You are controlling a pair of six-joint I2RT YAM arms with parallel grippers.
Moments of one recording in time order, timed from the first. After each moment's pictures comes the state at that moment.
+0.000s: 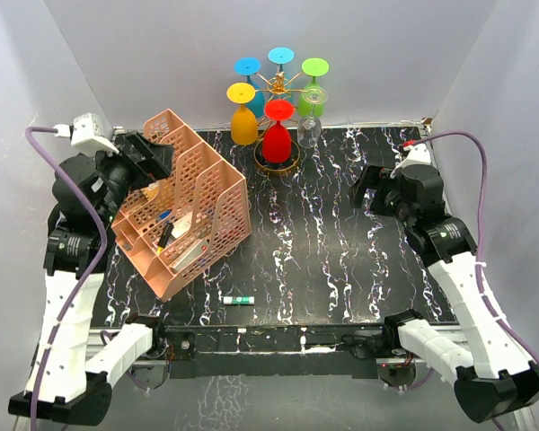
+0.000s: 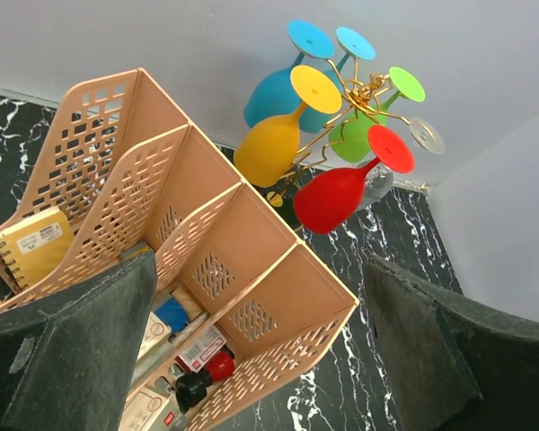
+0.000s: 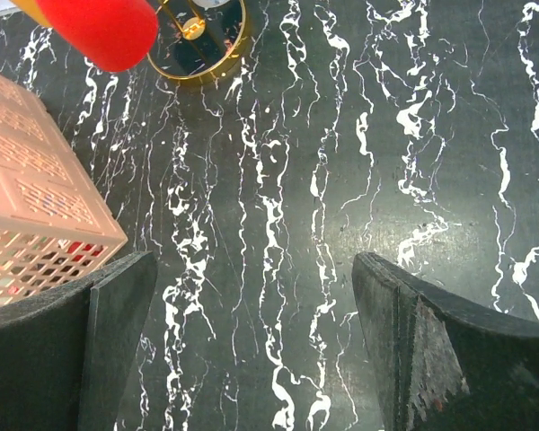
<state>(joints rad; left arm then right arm) -0.16 0.88 1.32 -0.53 0.01 -0.45 0.26 0.90 1.09 -0.63 0.05 0.36</state>
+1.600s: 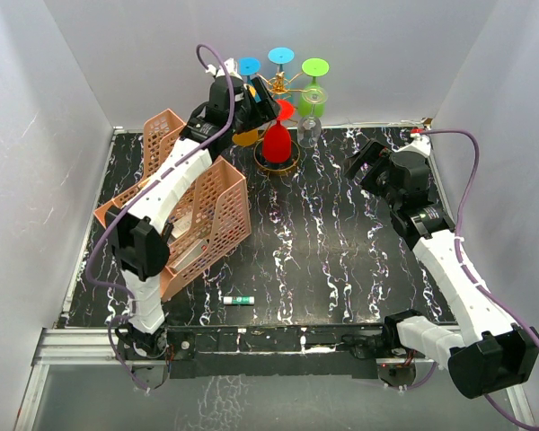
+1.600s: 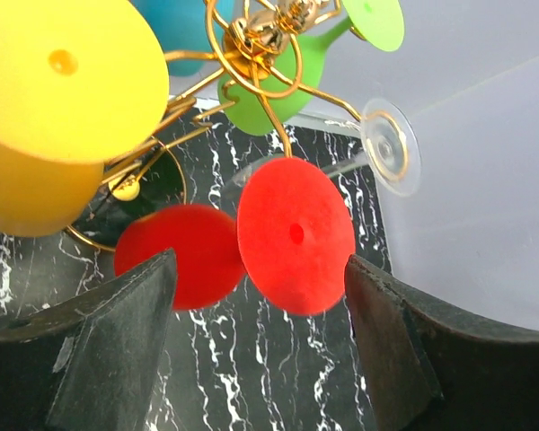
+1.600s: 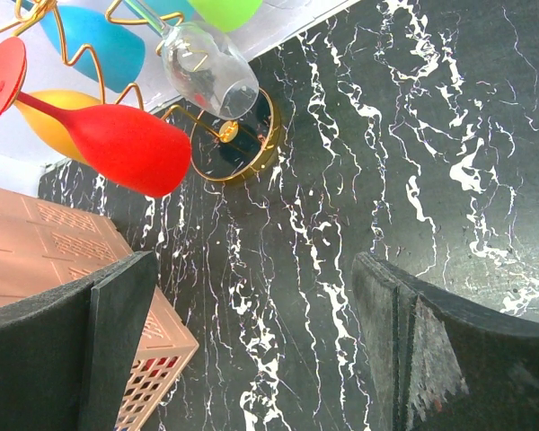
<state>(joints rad) -0.51 1.91 1.98 -0.41 -0.08 -0.70 0.23 1.05 1.02 -0.29 0.12 0.62</state>
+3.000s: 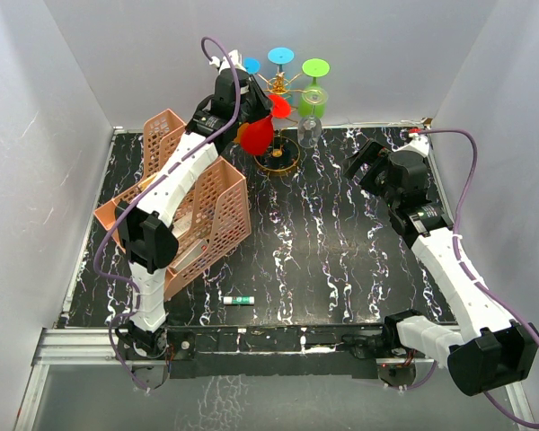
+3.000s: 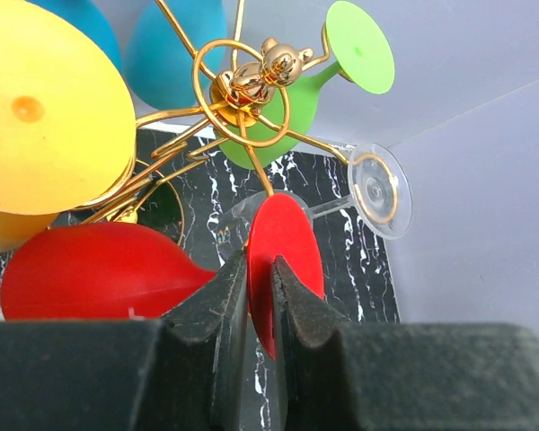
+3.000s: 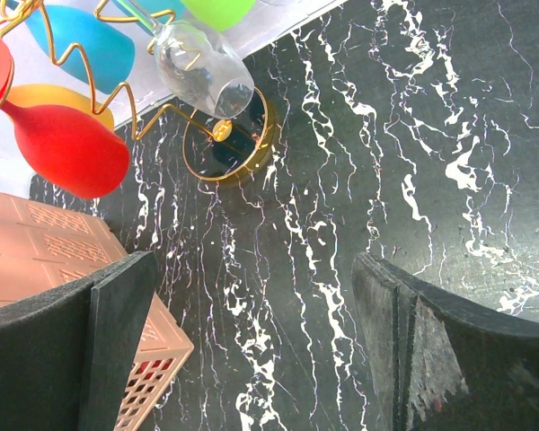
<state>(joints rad) -0.52 2.03 2.16 -0.44 -0.13 -0.67 0.24 1.07 1.02 -0.28 0.13 0.62</state>
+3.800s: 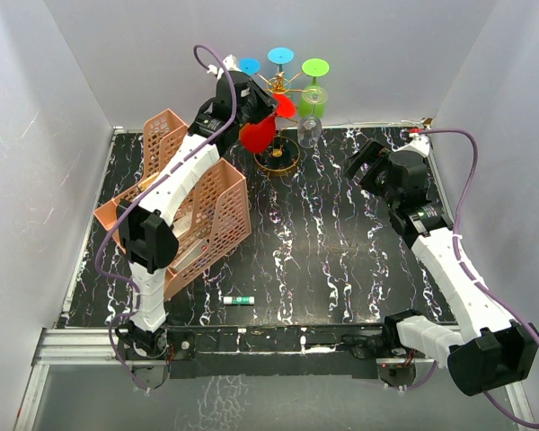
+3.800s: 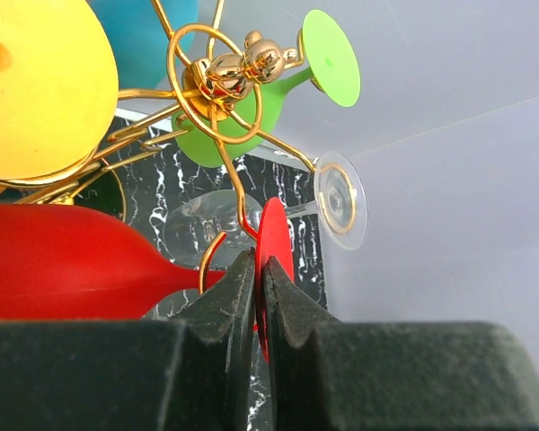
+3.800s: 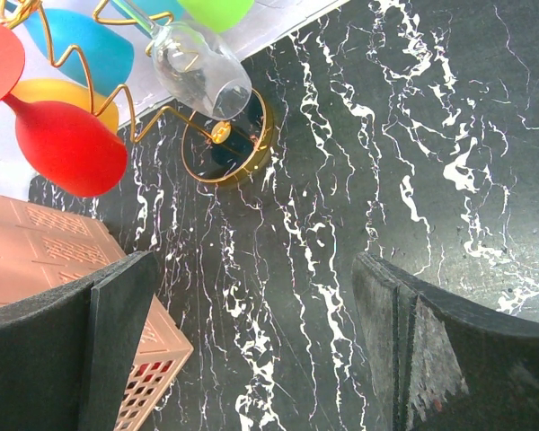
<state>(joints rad) -0.52 2.03 2.12 -0.37 -0.10 -0.85 0.24 1.07 1.02 -0.28 0.14 0.62</state>
